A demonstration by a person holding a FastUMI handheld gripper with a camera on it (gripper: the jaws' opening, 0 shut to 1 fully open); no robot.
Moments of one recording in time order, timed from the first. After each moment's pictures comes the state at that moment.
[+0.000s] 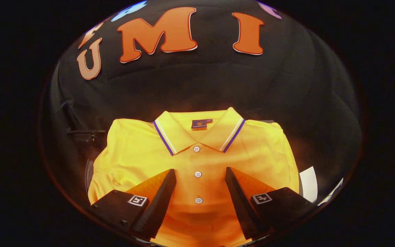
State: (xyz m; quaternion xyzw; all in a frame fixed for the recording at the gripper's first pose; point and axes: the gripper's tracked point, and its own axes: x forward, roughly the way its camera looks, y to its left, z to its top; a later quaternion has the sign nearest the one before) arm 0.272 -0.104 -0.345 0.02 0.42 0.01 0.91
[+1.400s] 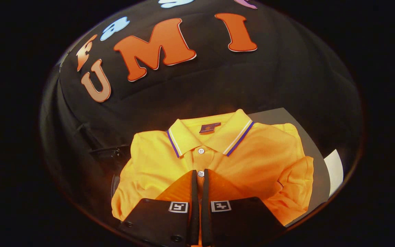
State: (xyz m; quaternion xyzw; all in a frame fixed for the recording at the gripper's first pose) arm 0.269 -0.084 -0.321 0.16 0.36 0.05 0.92
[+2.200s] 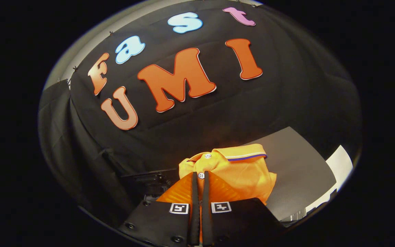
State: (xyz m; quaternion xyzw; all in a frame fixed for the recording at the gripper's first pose) arm 0.241 0.007 -0.186 0.21 0.26 0.07 0.94
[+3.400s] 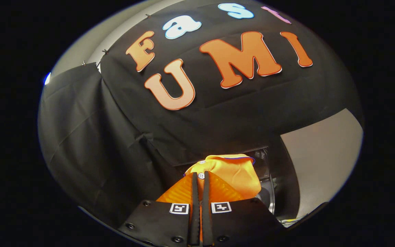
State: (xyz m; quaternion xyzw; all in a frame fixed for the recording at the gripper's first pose) arm 0.215 0.273 -0.208 0.21 0.30 0.20 0.91
